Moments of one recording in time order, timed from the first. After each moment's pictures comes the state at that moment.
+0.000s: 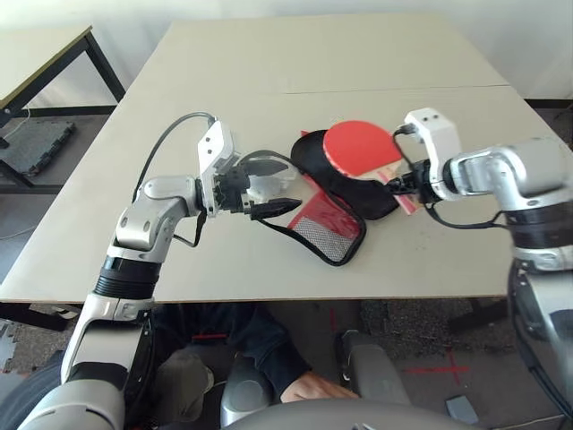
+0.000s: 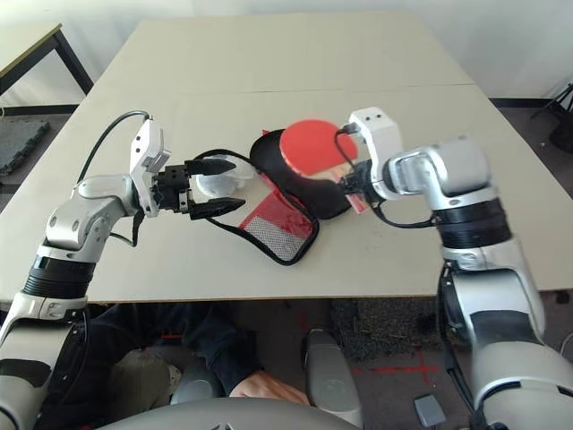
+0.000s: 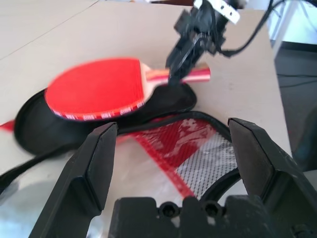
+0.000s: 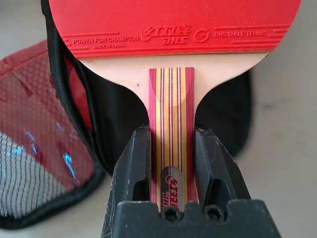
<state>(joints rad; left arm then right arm) -0.53 0.52 -0.06 0.04 -0.41 0.43 -1.12 -0.85 -0.54 0.17 0.21 0.37 1.42 0.48</state>
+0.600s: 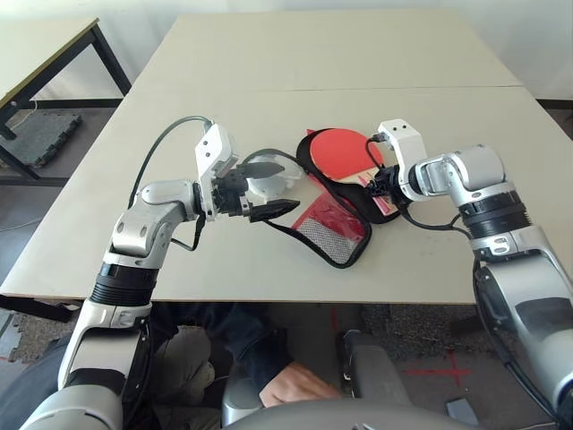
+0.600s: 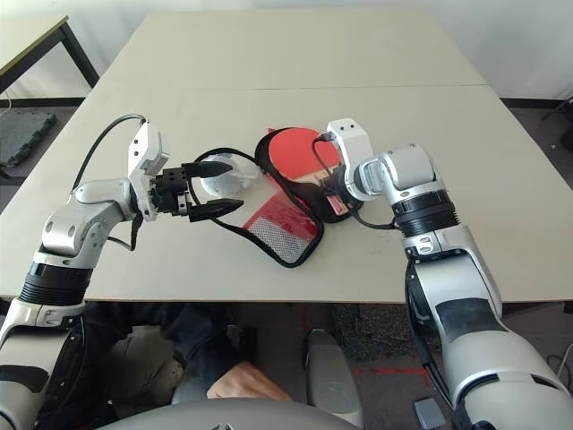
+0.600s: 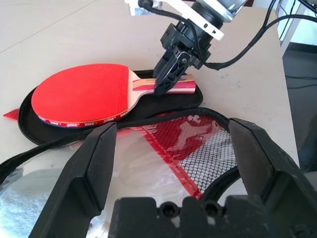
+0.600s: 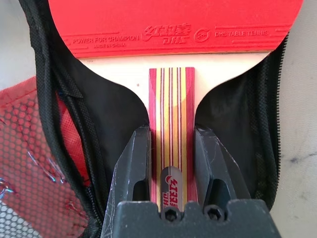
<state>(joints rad) -0.50 0.53 -0.06 0.01 -0.41 0.45 -1.10 -0.90 -0.43 0.20 0.43 0.25 1.22 0.50</state>
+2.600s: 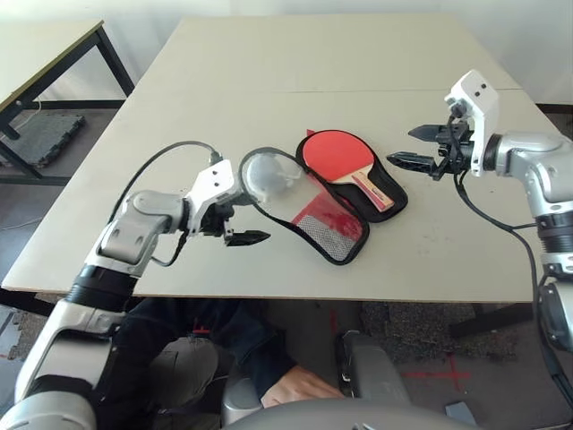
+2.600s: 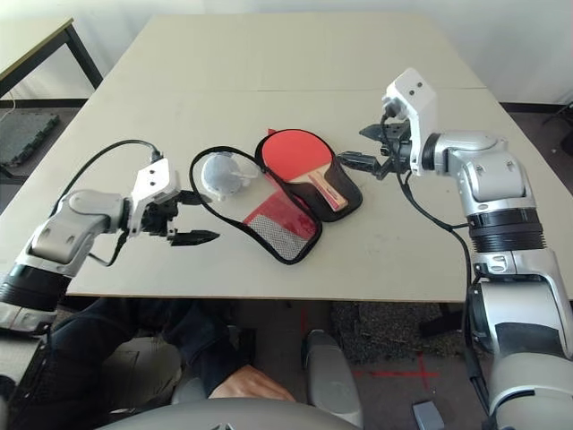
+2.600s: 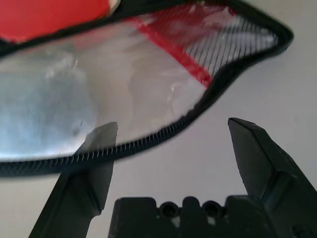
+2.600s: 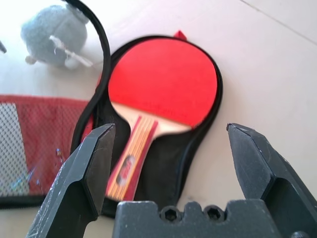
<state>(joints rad) -0.53 0.63 -0.22 0.15 -0.21 0.35 -1.16 -0.73 -0.75 0.02 0.32 0.25 0.59 1.03</state>
